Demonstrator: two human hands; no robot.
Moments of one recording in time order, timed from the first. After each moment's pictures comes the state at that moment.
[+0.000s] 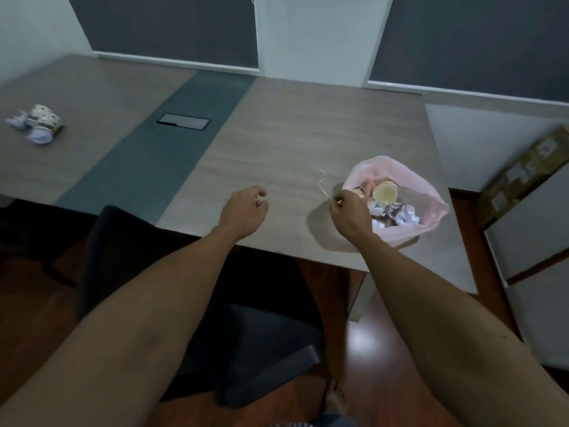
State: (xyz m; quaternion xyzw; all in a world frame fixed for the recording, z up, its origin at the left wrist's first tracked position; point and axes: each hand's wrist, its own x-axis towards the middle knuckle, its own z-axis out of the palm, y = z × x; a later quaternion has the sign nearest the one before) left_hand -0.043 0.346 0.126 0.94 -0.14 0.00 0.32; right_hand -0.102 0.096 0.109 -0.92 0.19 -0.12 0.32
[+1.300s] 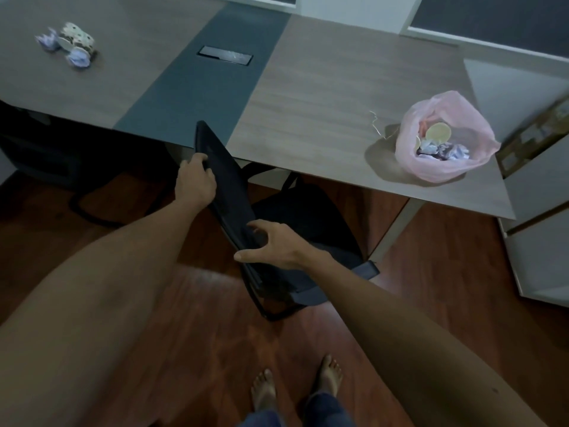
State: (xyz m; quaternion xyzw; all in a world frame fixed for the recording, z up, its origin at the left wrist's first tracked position) left_hand -0.107 0.686 0.065 0.95 0.03 0.02 0.30; right_hand -0.261 0.495 0.061 -0.89 -0.05 0.24 0.39
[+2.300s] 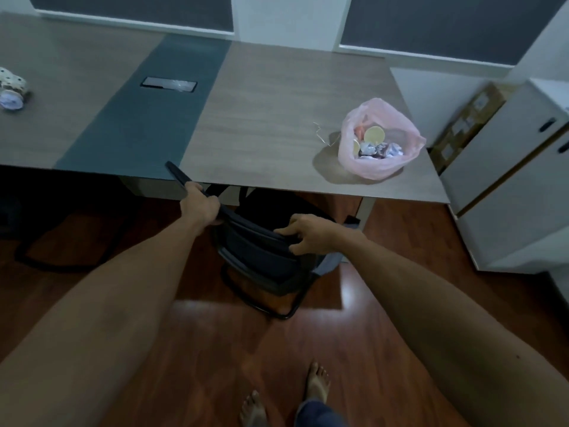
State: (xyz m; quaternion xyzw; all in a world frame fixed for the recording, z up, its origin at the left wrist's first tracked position) left_hand -0.145 0.575 0.082 0.85 0.09 -0.12 0.50; right_hand -0.285 0.333 0.106 -0.96 -0.07 0.23 0.16
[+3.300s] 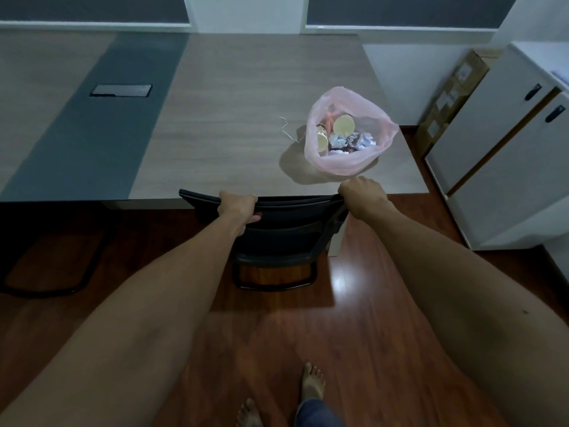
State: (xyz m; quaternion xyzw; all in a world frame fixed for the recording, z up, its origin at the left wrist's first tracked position) left_hand -0.148 0.371 0.069 0.76 0.16 -0.21 0.59; right_hand -0.276 0.131 0.116 -0.98 0.13 0.11 -0.10
